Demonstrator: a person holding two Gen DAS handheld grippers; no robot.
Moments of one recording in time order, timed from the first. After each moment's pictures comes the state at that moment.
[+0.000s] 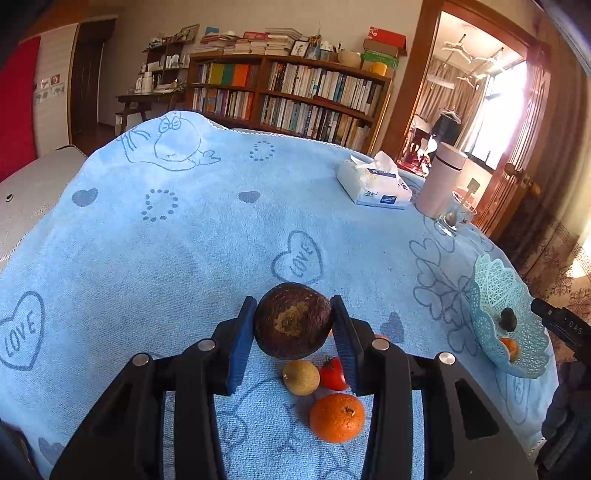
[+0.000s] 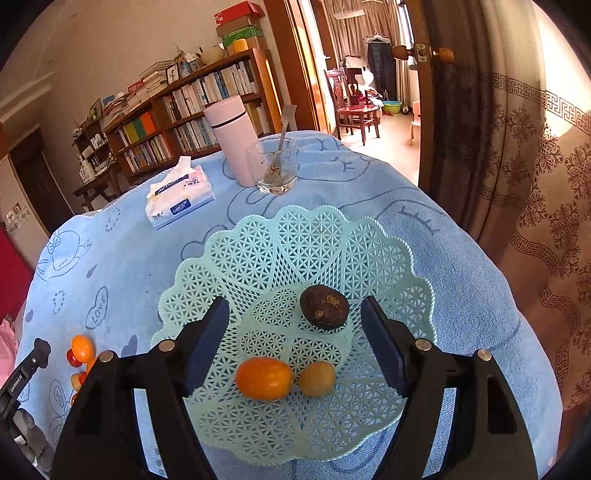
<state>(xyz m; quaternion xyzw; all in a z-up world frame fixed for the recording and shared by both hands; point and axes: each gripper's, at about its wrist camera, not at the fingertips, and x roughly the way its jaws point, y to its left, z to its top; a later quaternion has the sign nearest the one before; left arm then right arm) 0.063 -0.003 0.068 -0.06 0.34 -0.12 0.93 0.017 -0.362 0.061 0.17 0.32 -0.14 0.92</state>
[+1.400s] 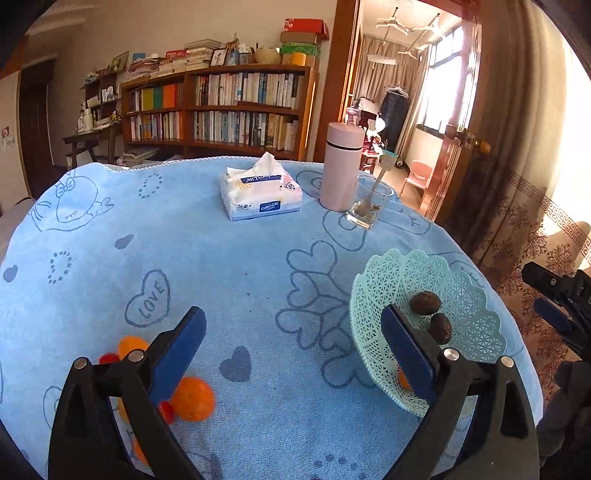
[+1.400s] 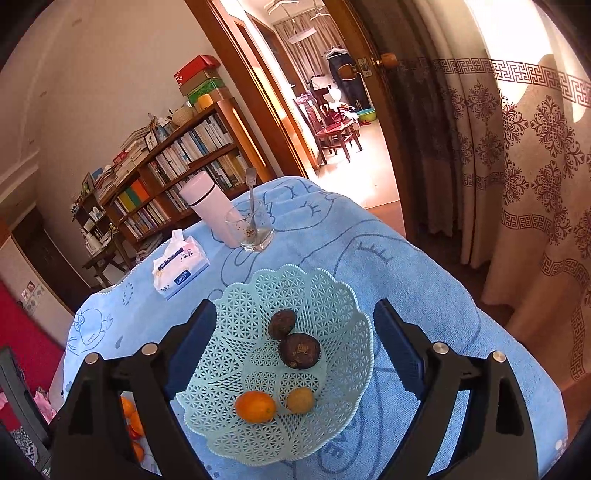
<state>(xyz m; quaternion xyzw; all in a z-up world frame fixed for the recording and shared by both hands) 0.067 -0.148 0.101 0.01 0.32 -0.19 0.93 -0.025 -0.413 0.096 0.27 0.24 -0.16 0.92</state>
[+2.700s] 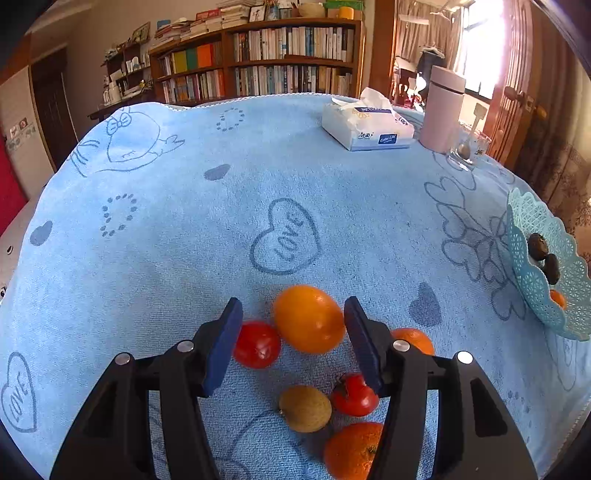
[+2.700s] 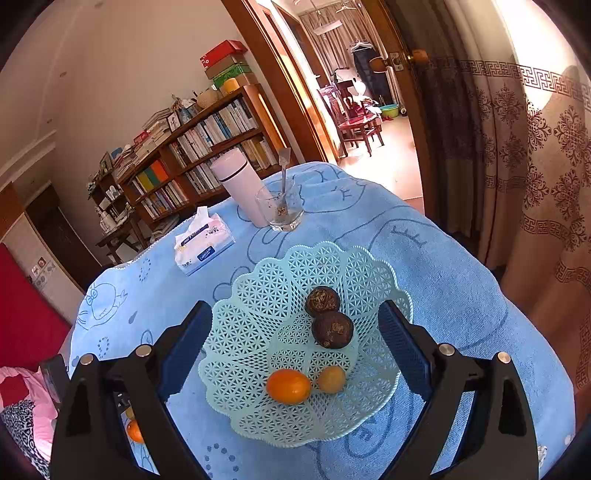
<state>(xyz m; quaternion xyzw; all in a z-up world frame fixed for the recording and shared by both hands) 0.111 -0.038 0.032 0.06 0.40 -0.13 0.91 -0.020 -0.379 0.094 0.25 0.26 -0.12 0.92</state>
